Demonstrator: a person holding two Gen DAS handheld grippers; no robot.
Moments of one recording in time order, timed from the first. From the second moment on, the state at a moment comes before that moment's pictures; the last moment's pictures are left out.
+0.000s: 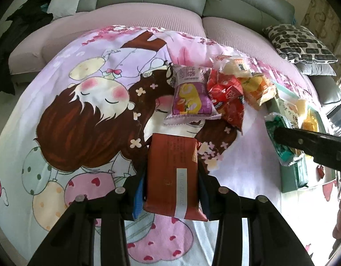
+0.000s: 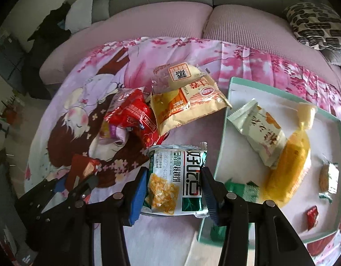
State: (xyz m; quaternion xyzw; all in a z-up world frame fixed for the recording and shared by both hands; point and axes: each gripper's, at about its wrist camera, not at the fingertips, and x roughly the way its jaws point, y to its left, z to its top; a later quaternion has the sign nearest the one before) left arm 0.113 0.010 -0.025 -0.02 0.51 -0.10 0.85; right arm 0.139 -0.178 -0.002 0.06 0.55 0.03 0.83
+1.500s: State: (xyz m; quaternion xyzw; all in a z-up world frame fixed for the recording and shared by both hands) left arm 0.117 -0.124 0.017 0.03 0.51 -0.18 0.84; right arm 0.071 -0.391 0.006 0.13 0.54 -0.09 0.83
